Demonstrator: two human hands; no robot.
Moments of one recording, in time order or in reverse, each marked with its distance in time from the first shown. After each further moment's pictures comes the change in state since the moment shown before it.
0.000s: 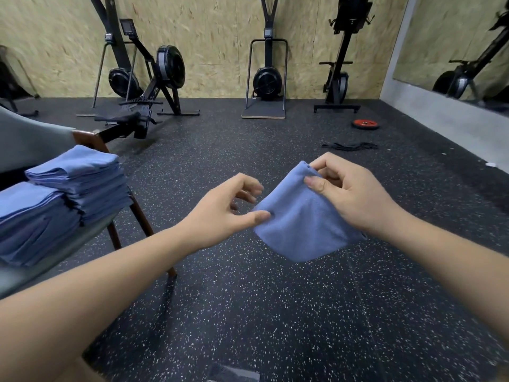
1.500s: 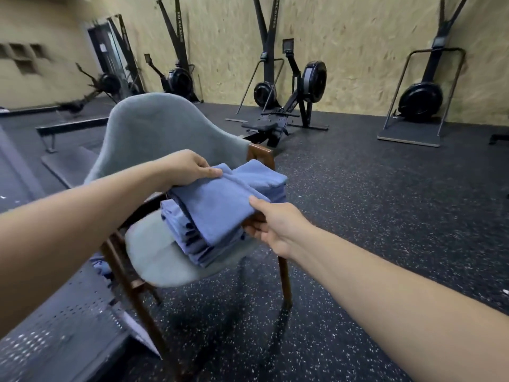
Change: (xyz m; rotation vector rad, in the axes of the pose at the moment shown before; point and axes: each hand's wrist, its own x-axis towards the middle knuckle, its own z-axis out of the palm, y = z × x) left_hand -0.103 -0.176 -0.394 0.476 0.286 -0.906; right_hand 0.199 -0.170 0.420 1.022 -0.429 0.723
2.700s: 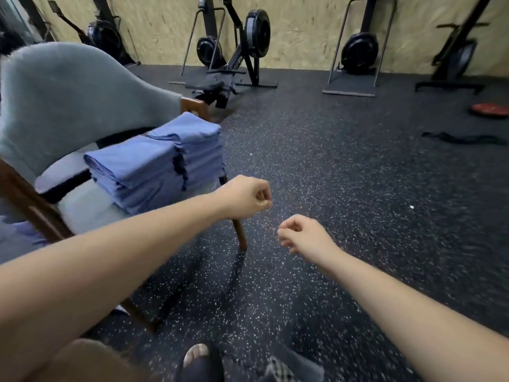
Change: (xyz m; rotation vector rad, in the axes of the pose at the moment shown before) left_hand -0.110 0.149 0.219 0.168 -0.245 0.586; right_hand -0.118 0.094 -0.220 -0.711 0.265 -0.091
